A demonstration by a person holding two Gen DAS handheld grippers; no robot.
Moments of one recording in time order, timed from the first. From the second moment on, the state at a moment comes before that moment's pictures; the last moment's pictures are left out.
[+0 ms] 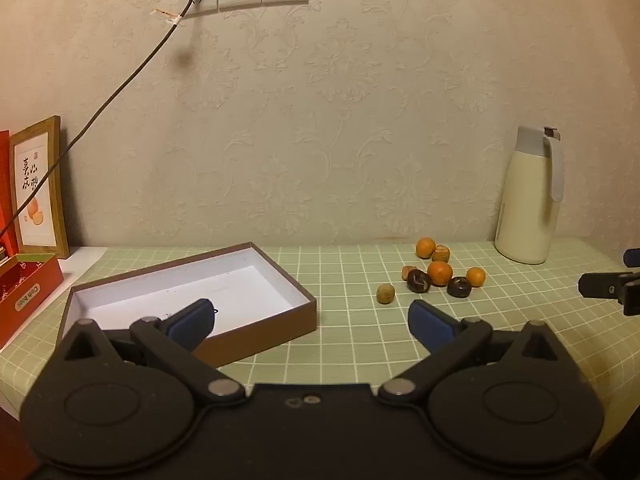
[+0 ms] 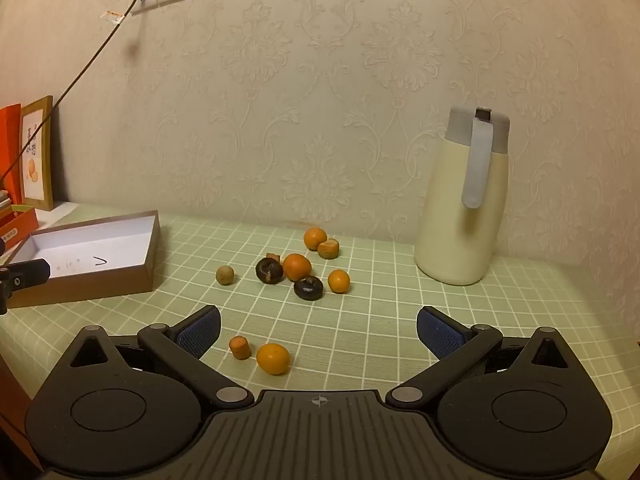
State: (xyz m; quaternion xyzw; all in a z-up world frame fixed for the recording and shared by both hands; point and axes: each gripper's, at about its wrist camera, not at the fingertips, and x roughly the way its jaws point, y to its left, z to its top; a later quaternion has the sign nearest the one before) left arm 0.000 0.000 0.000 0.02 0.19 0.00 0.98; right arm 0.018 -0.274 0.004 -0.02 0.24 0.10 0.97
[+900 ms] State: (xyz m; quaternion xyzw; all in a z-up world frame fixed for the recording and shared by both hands) left arm -0.001 -0.001 -0.002 0.02 0.20 0.00 0.98; right arm 0.017 -0.275 0.005 -0.02 0.24 0.10 0.97
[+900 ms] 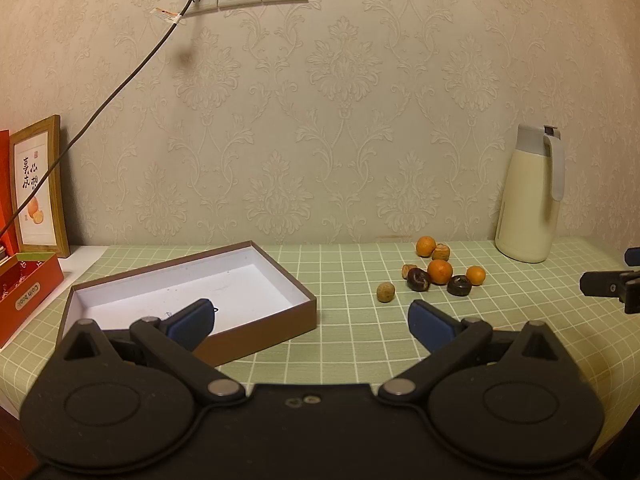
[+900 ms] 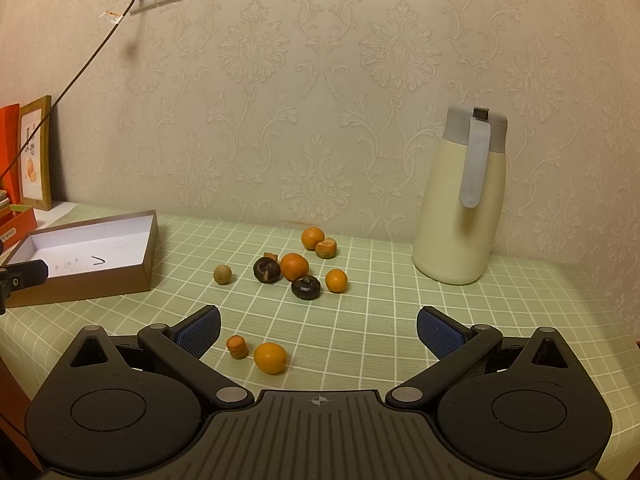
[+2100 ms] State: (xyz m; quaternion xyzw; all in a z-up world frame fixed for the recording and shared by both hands) left arm 0.000 0.000 -0.002 0.02 0.20 -0.01 0.98; right arm 0.016 -0.274 0.006 -0.03 0.23 0.09 0.97
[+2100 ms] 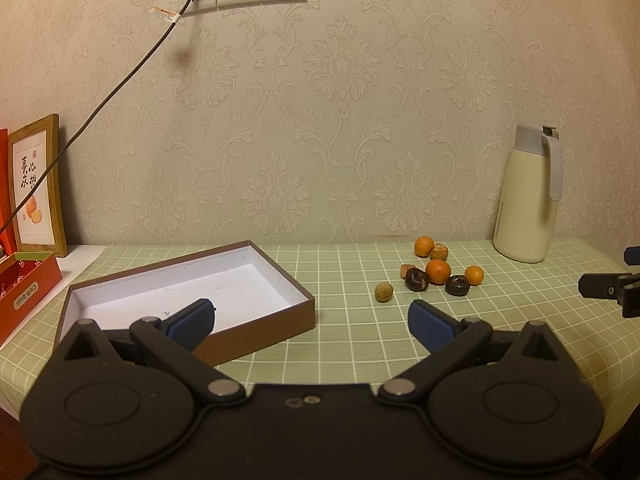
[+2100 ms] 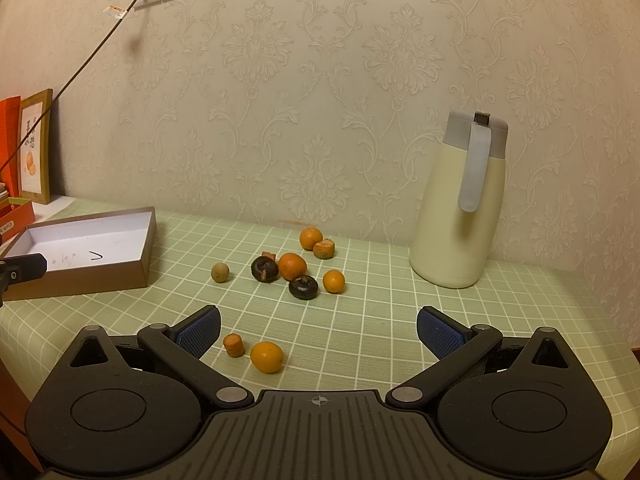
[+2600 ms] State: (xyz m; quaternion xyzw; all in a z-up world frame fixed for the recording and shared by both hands) left arm -0.001 0.000 -0.001 0.02 0.20 -0.01 0.98; right arm 0.016 -0.274 0.006 -0.03 0.23 0.09 0.97
